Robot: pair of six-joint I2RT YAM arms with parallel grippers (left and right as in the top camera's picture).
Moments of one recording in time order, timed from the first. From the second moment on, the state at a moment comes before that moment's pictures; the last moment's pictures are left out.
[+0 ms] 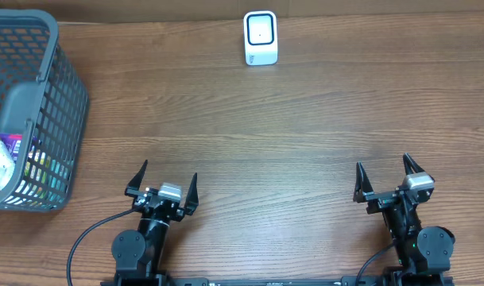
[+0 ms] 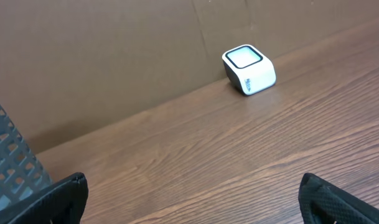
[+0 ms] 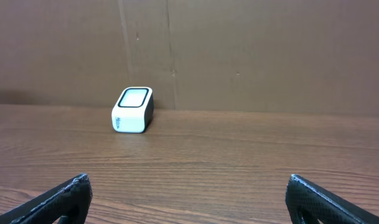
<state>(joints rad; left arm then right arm) 0.00 0.02 0.01 -0.06 0.18 0.32 0.03 0.03 0.02 0.02 -0.15 0.05</state>
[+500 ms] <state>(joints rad) 0.00 0.10 0.18 -0.08 0.12 0.10 0.03 0.16 0.18 -0.06 -0.15 0.04</state>
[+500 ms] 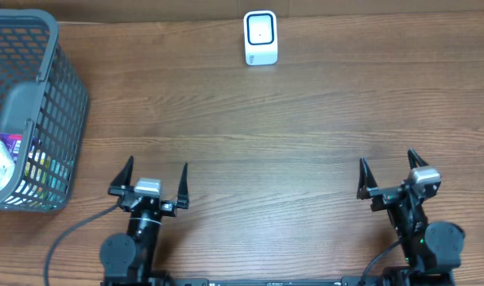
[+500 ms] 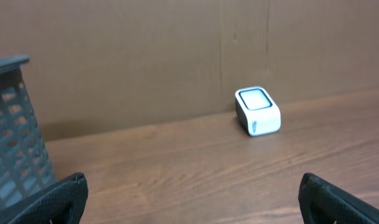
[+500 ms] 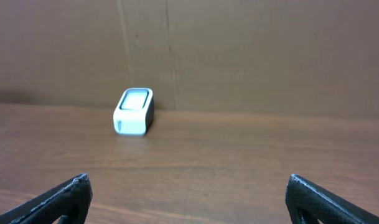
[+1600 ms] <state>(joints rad) 0.01 1.52 1.93 -1.25 0.25 0.07 0.03 1.23 1.45 -1.08 -0.34 -0.01</state>
